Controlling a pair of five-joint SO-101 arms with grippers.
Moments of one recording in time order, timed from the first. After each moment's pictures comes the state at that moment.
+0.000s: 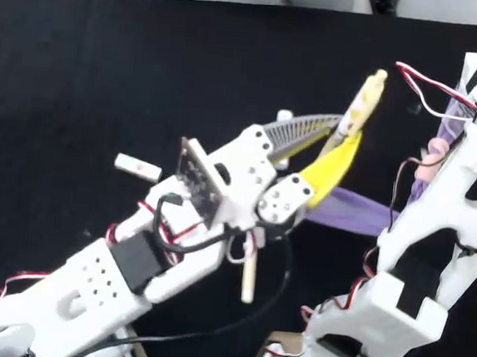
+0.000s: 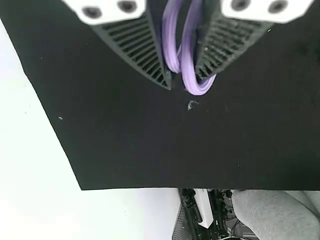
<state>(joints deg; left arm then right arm) 48.5 -48.6 38.7 4.3 0.2 27.9 7.8 -47.4 84.1 18.6</state>
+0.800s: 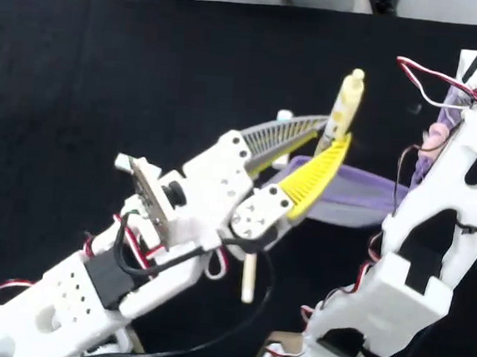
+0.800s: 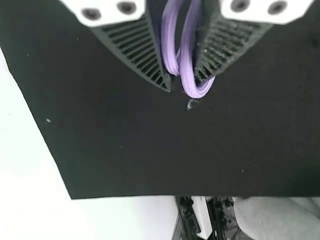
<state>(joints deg) 49.7 -56.1 40.5 3.6 1.1 27.9 15.6 -47.4 78.1 18.6</state>
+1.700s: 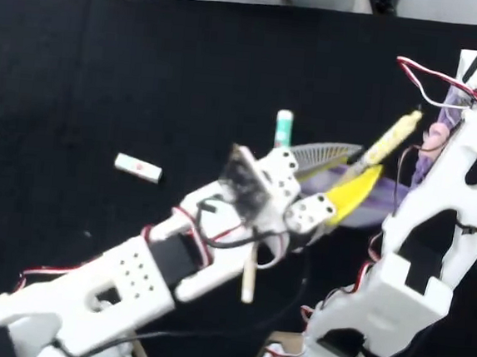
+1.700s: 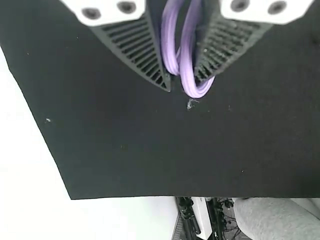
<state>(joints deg) 51.1 -40.9 44.4 -3.3 3.4 27.9 15.6 -47.4 78.1 18.6</state>
